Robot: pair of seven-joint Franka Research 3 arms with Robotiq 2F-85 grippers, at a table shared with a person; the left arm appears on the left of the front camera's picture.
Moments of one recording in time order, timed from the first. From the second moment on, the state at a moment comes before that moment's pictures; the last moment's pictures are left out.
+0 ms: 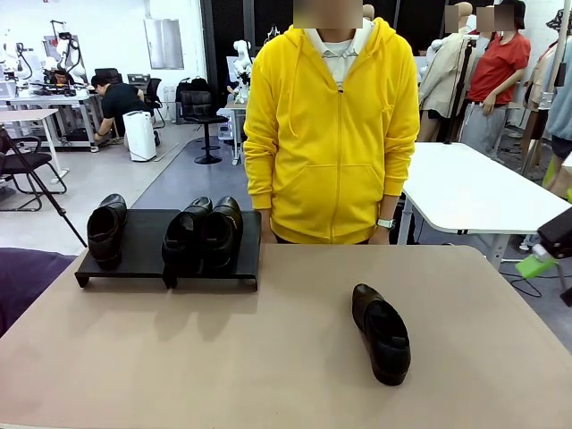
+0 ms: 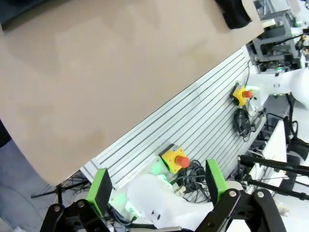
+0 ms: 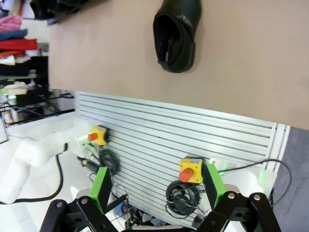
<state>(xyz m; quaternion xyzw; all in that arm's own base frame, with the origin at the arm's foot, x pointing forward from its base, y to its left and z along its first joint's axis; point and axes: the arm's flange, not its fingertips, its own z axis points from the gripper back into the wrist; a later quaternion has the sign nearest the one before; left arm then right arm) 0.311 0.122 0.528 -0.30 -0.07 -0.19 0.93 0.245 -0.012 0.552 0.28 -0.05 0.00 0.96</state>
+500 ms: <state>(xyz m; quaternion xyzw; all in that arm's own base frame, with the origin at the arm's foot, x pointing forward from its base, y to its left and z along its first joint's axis) 0.312 0.122 0.528 -0.30 -0.07 -0.19 0.93 0.358 0.198 0.484 0.05 -0.04 0.00 1.00</state>
